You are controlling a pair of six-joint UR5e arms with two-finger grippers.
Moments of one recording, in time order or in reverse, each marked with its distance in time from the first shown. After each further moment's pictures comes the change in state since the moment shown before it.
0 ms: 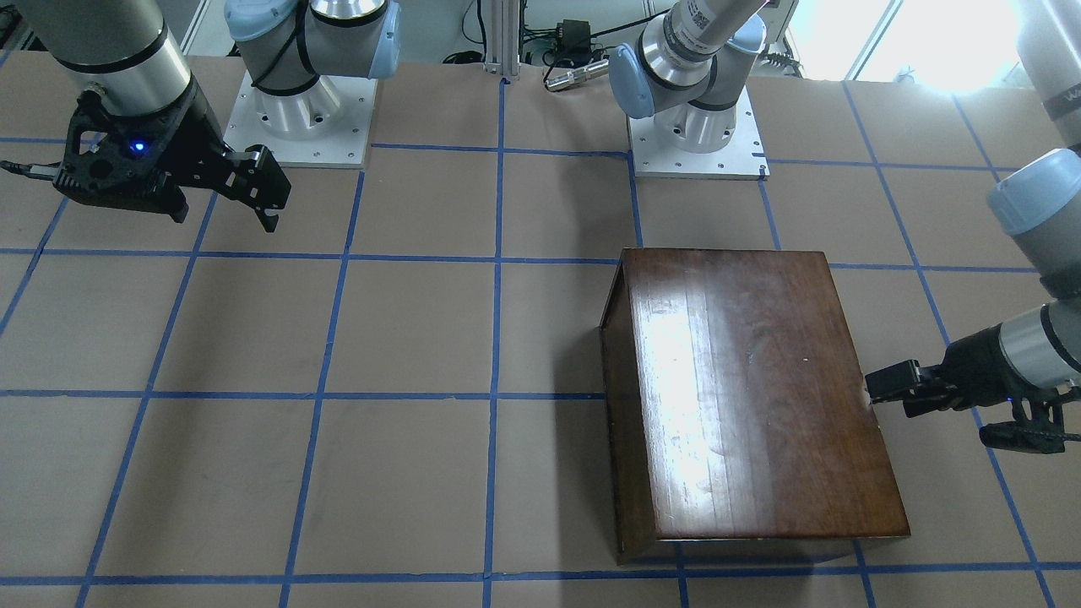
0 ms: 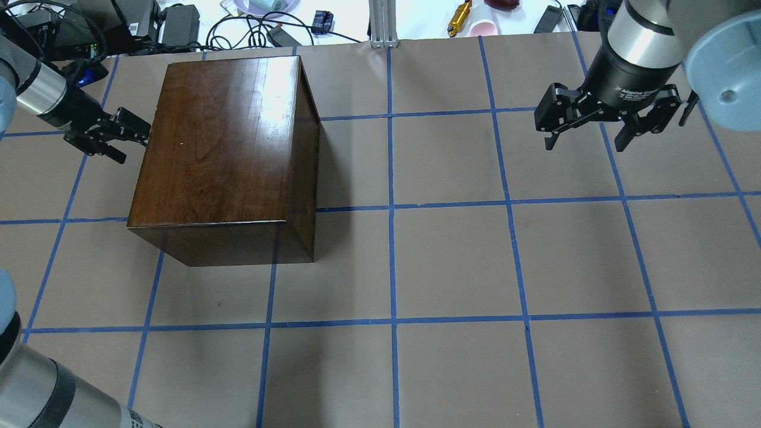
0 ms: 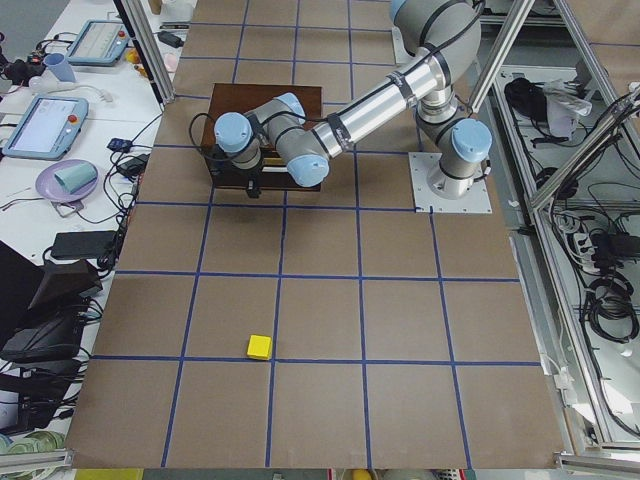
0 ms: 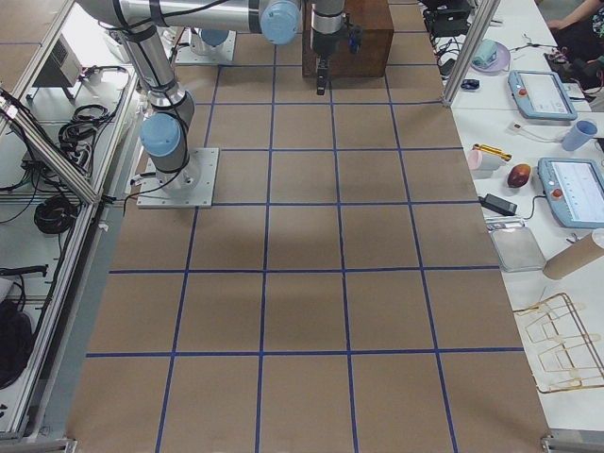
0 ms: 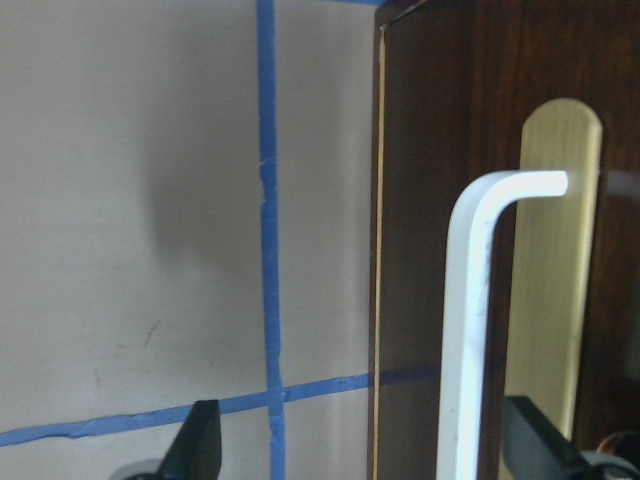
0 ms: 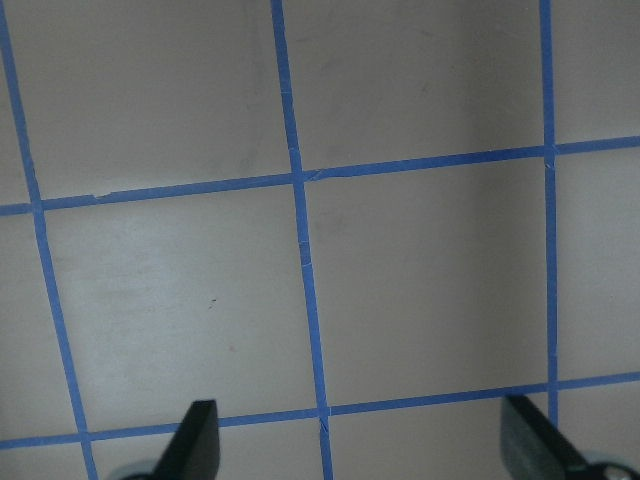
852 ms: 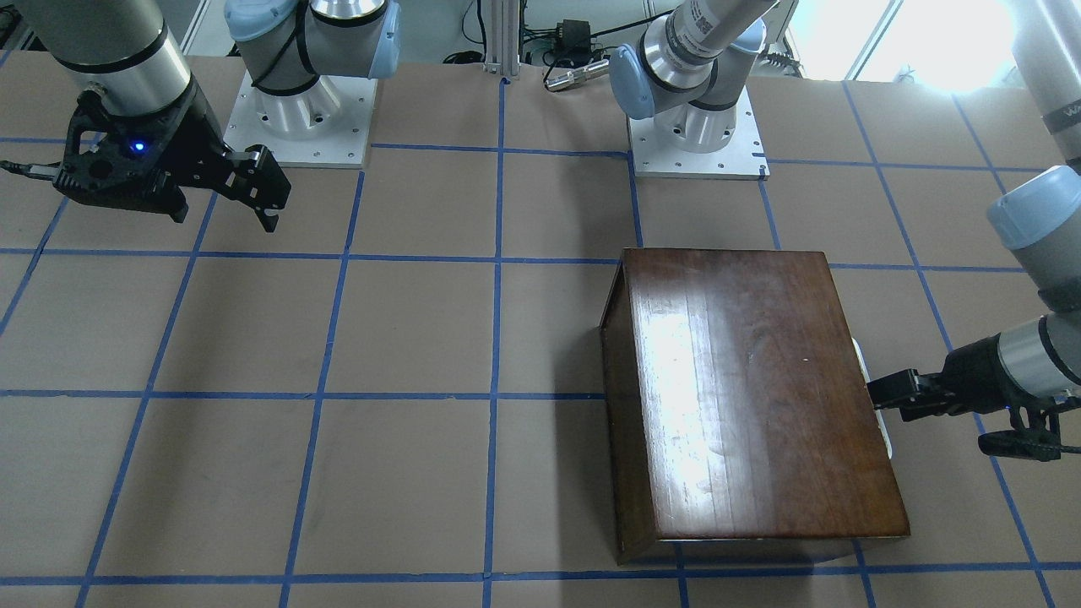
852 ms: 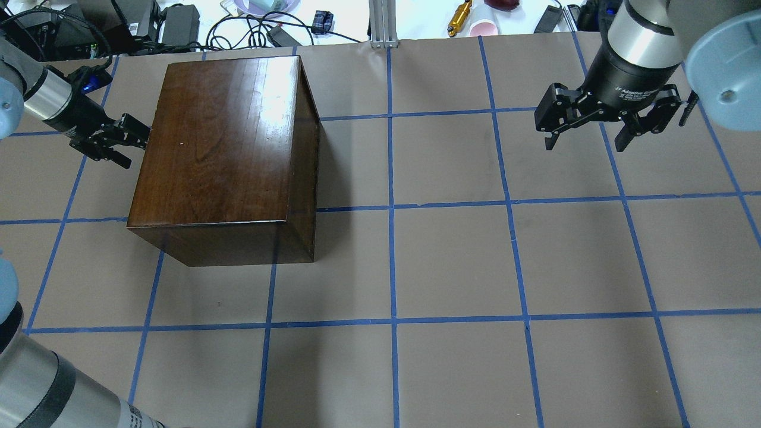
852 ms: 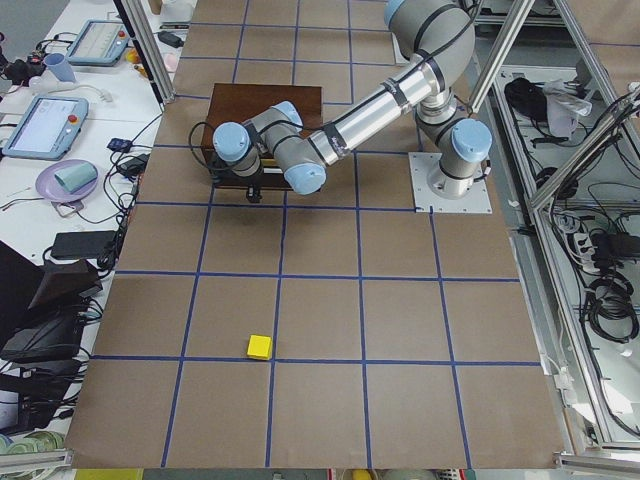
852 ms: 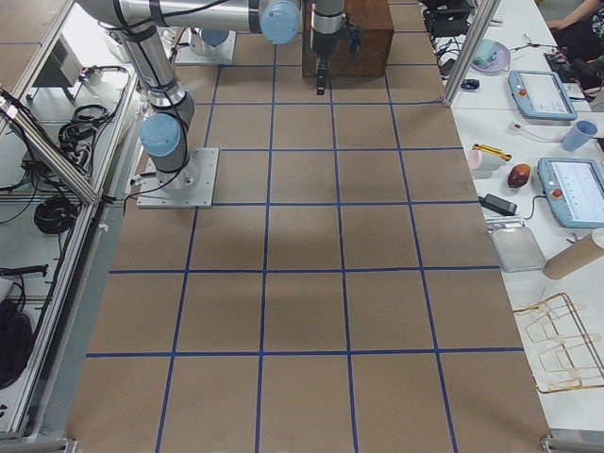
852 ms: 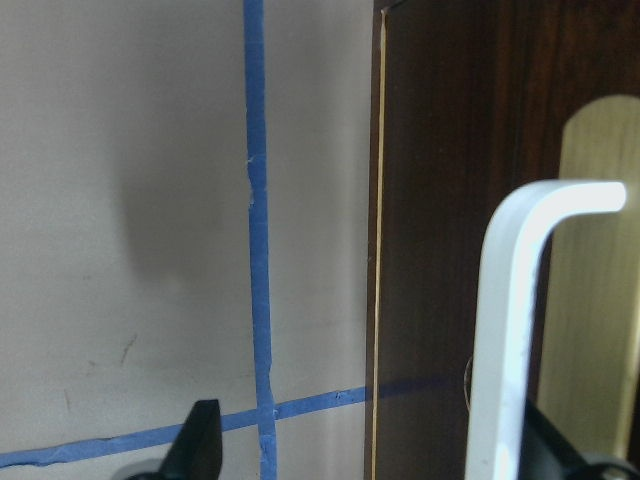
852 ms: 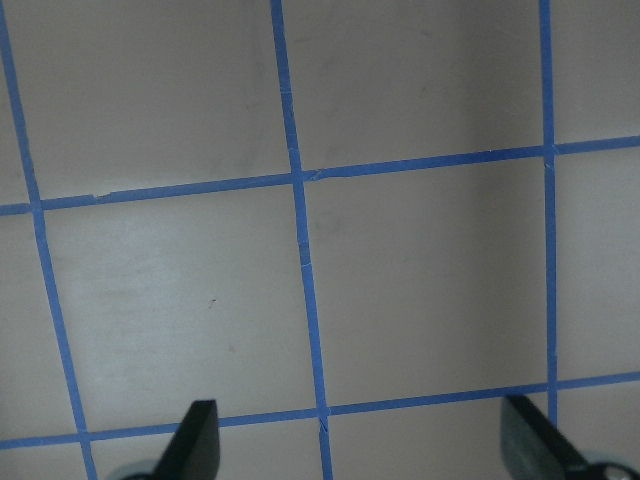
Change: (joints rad) left arm 0.019 -0.027 0.004 0.009 0.012 0.001; right arm 0.000 0.000 0.000 0.000 -0.001 0.000
